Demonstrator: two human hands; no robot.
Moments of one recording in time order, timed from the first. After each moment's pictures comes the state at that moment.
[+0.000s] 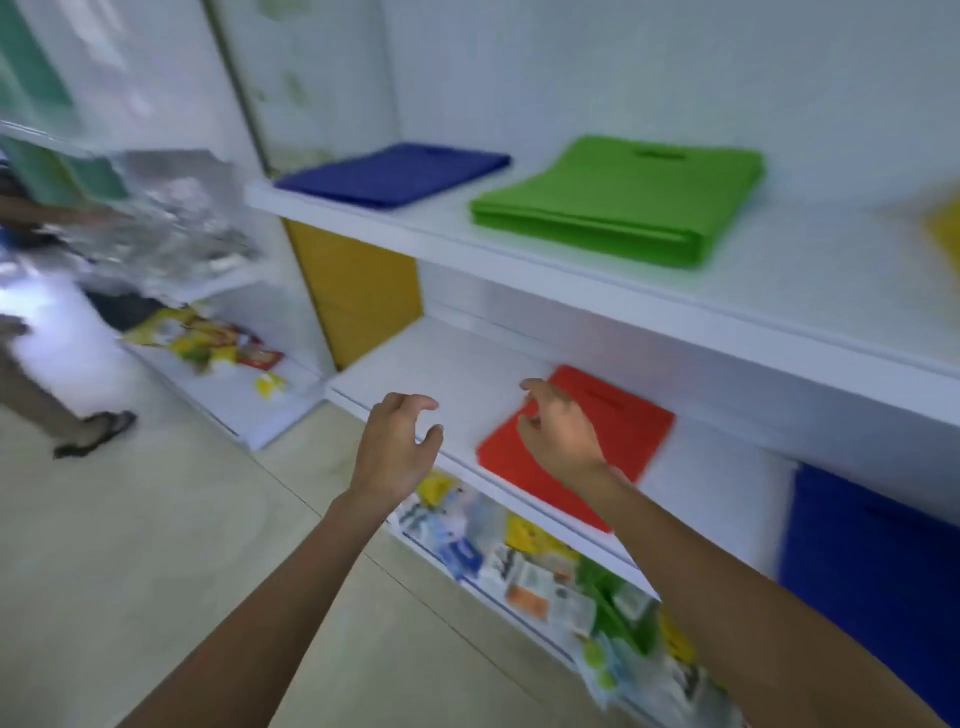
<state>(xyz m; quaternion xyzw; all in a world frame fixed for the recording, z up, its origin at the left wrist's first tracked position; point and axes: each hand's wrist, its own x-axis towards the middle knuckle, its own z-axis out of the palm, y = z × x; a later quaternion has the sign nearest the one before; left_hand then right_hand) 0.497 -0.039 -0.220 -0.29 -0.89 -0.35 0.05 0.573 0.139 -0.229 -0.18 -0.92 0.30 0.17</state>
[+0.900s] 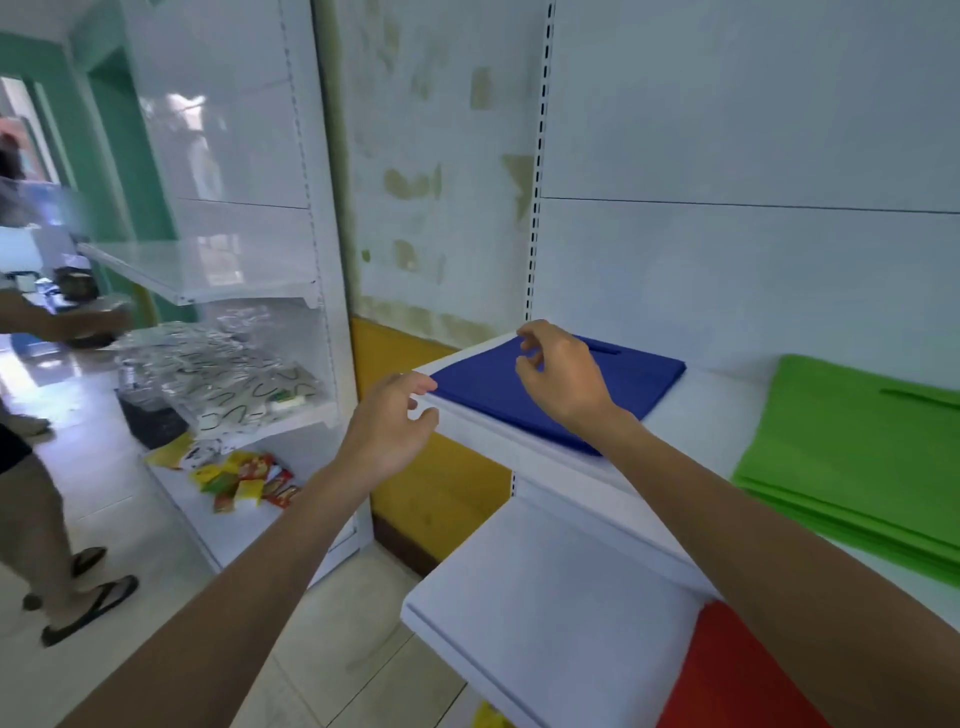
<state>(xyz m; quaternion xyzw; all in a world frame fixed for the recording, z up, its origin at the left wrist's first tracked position) 0.156 -0.093 -0.068 -0.30 -0.85 -0.41 0.14 0.216 0.092 -0.033 -0.06 -0.92 0.23 0.33</state>
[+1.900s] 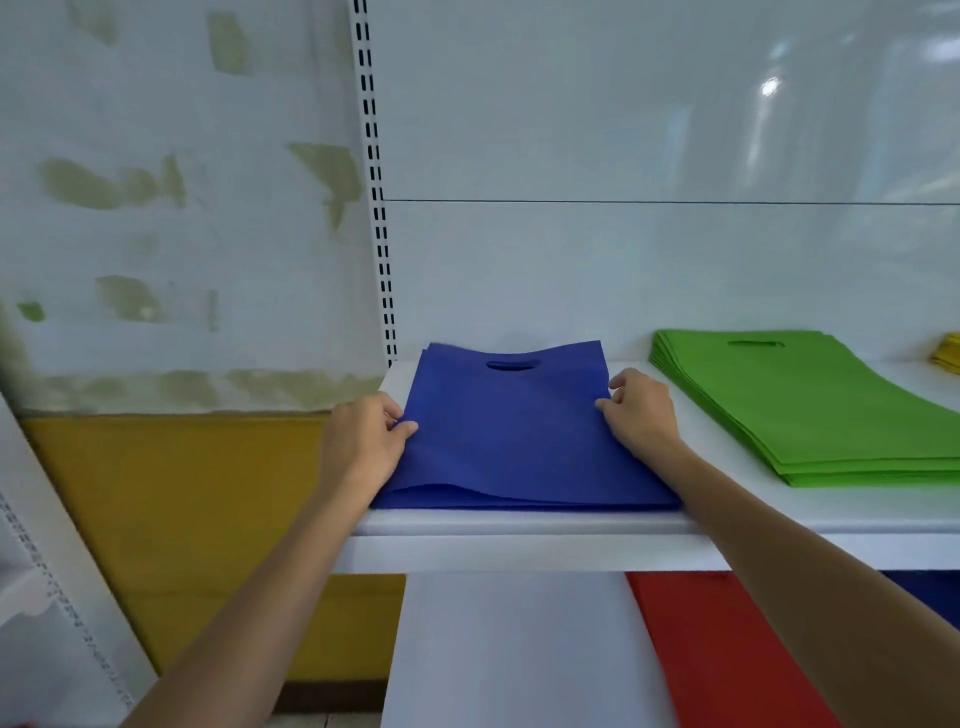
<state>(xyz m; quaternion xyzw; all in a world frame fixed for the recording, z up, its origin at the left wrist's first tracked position) -0.033 0.016 -0.069 -0.45 -0.81 -0.38 0.06 0.196 0.175 -0.073 -0.57 -0.72 0.16 0.35</state>
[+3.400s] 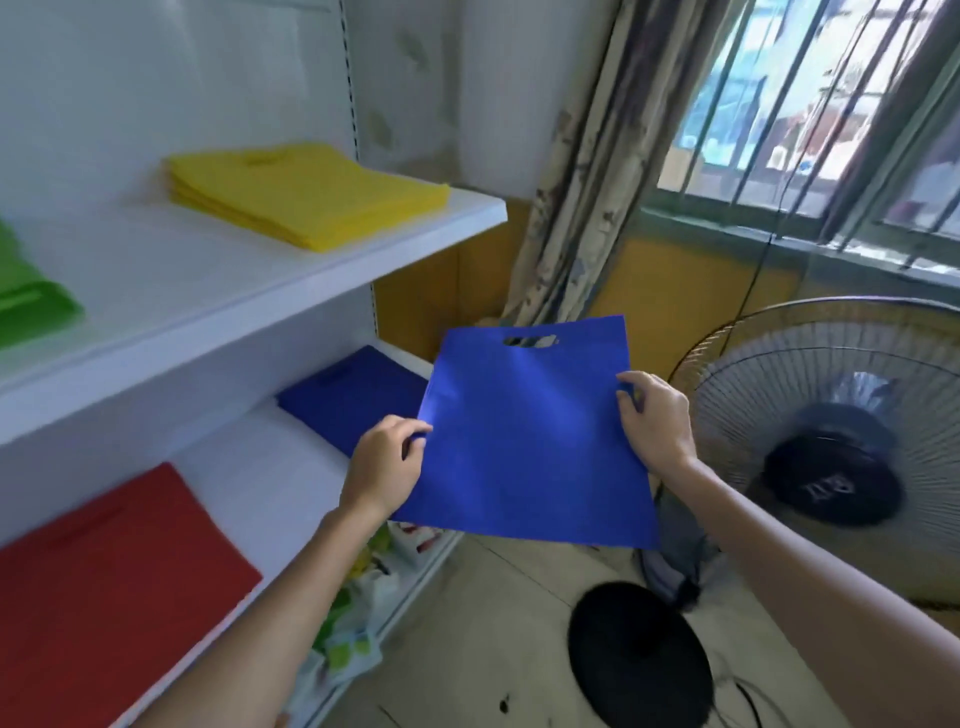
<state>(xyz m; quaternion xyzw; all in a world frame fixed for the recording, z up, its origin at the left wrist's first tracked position) 0.676 0.118 -0.238 -0.82 -0.41 -0.31 -0.23 0.932 -0.013 -0.188 -0.83 -0.43 -0.02 0.35</state>
